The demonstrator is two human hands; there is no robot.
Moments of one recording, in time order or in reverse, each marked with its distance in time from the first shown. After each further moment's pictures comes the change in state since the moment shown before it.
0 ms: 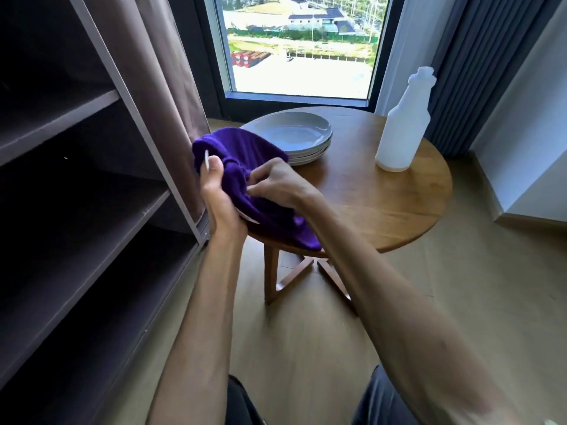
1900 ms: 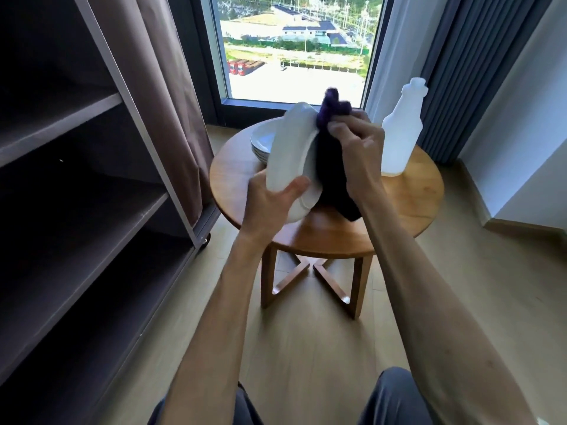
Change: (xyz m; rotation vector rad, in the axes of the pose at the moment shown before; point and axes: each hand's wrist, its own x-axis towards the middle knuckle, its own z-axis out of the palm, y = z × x) left_hand -0.049 0.014 0.032 0.631 -0.392 0.091; right_hand -0.039 0.005 -0.077 0.537 0.715 -0.204
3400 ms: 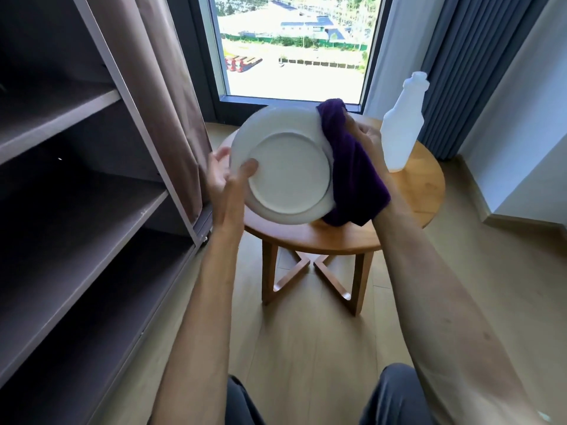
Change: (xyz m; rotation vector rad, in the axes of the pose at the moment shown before) left_hand 0.030 -0.028 -0.048 -0.192 0.202 -0.053; right_hand 0.008 0.008 -0.012 0.046 -0.223 0.172
